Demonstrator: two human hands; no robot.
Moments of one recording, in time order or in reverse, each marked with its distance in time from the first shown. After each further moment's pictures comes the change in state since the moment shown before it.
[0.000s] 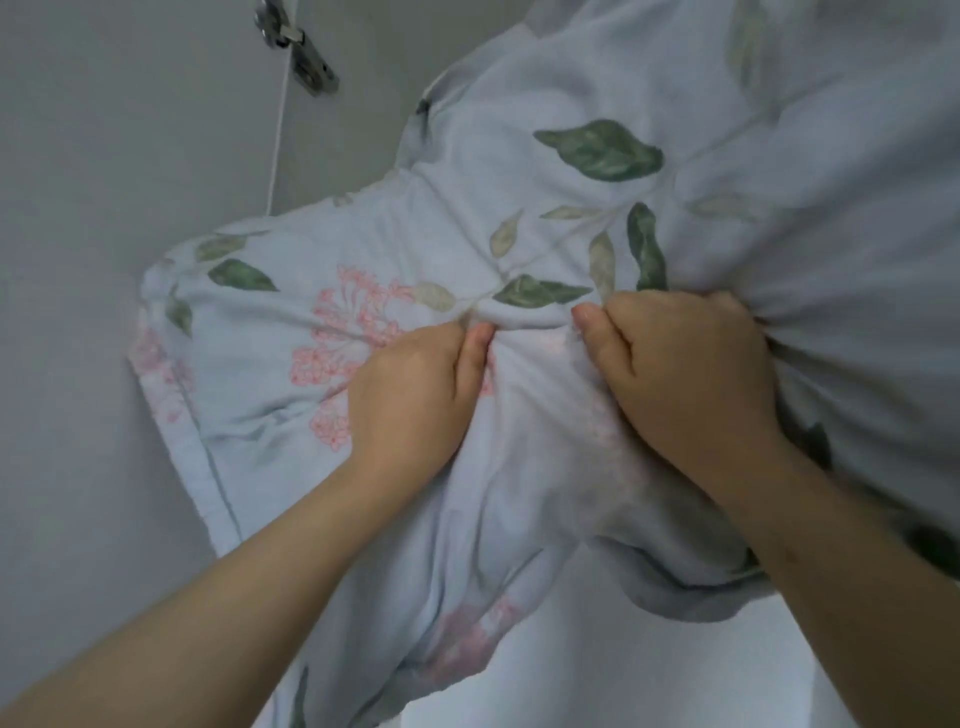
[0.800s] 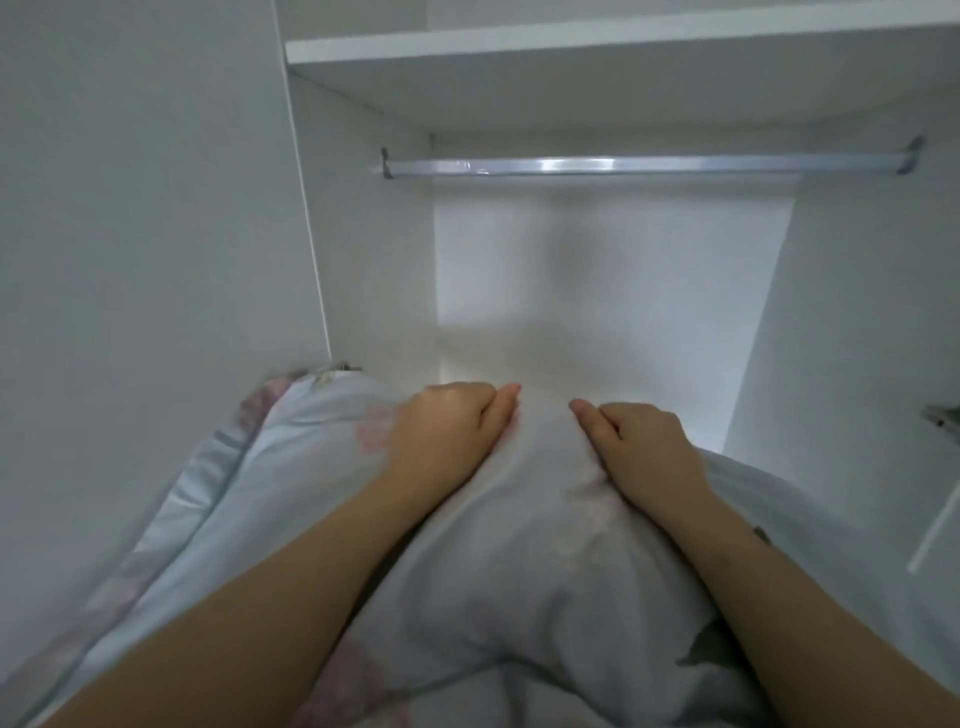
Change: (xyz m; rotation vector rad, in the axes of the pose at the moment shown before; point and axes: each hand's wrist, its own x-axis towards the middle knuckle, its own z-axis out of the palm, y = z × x) left_hand -0.220 -0.054 -0.116 -0.199 -0.818 -0.127; right_hand -0.194 -0.200 -0.093 0.376 -0.970 0.852
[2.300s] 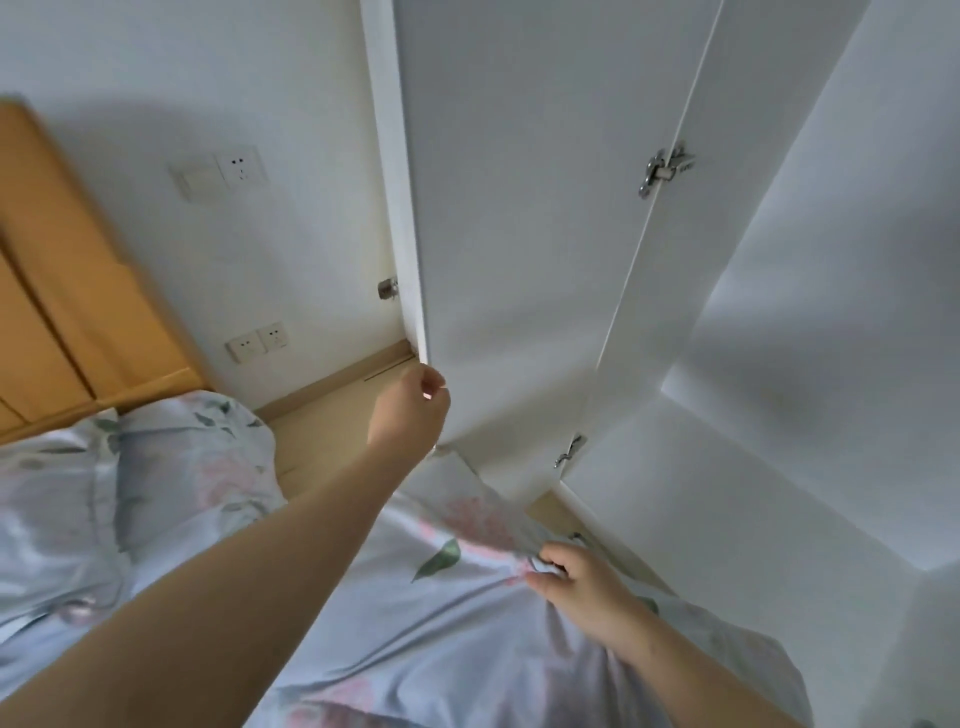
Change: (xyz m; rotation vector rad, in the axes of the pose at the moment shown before) left_hand -0.318 -0.056 -0.079 -0.053 0.131 -1.283; right_hand -0.287 -0.016 0.171 0.426 -1.169 -0.218
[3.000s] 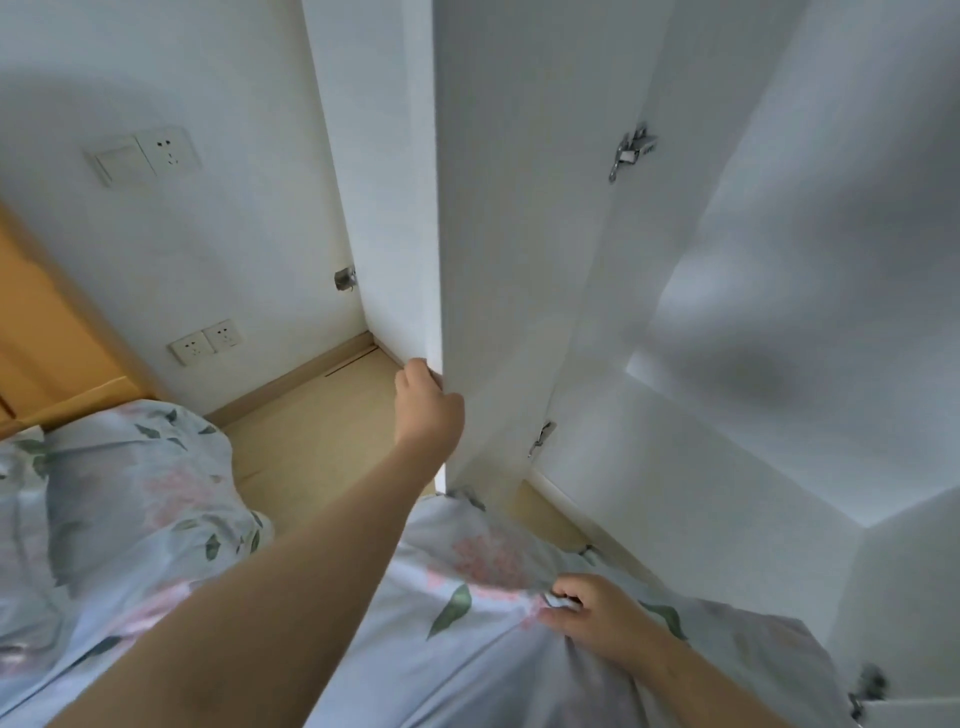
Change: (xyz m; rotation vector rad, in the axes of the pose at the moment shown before) left_hand 0.012 0.027 0.046 -0.214 -0.034 -0.098; right_hand -0.012 0.030 -0.013 -0.092 -0.097 0.111
